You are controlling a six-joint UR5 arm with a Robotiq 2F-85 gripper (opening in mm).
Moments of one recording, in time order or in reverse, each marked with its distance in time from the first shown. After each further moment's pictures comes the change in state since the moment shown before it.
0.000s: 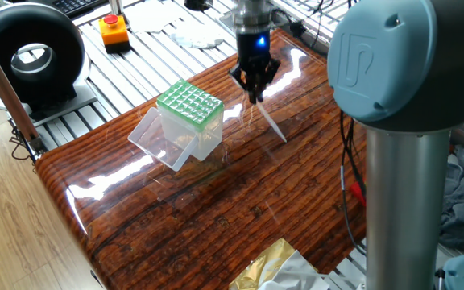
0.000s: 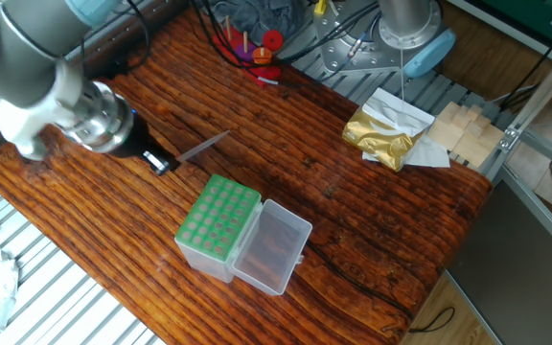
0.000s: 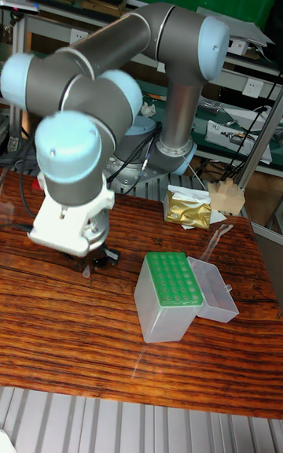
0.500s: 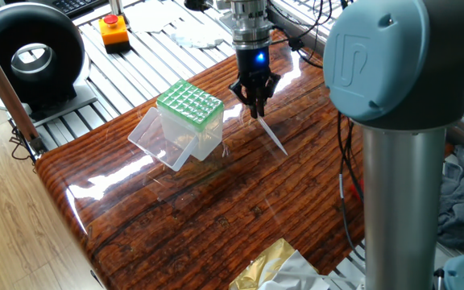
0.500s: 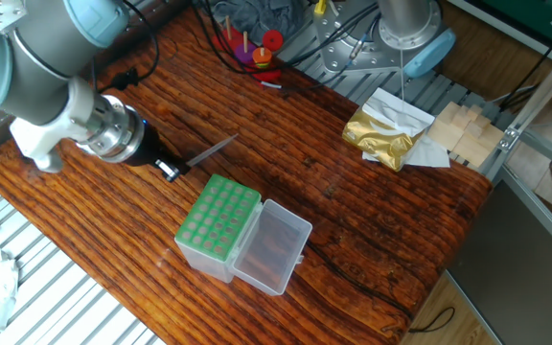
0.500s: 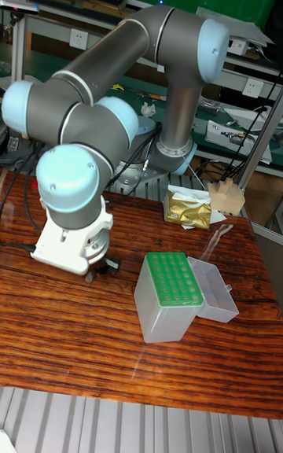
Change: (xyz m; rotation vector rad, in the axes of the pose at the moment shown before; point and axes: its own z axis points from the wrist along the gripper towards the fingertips) arm 0.009 0.001 0.047 0.006 0.074 0.021
